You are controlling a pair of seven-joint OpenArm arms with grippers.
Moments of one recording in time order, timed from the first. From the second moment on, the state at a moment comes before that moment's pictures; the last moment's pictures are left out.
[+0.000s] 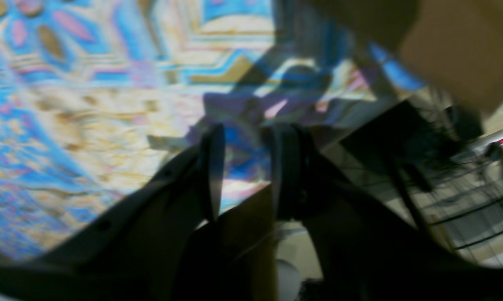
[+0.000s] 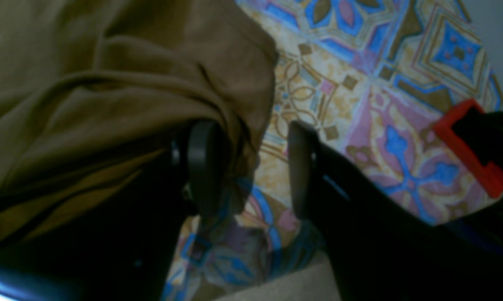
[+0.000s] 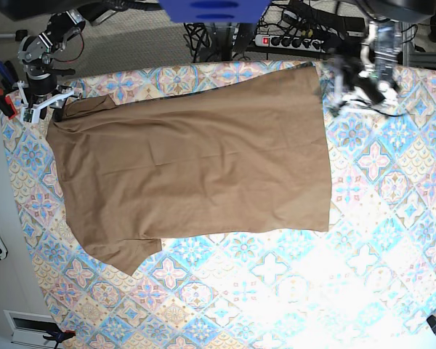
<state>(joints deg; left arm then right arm) 22.8 -26.2 -7.4 111.9 -14.1 -41.1 82.9 -10.7 -1.1 60.2 88.0 -6.9 44.6 -23.3</state>
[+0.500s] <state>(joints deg) -2.6 -7.4 -38.6 109.9 -12.2 -40.9 84.1 -10.9 -1.0 58.7 88.0 -7.4 44.4 -23.2</state>
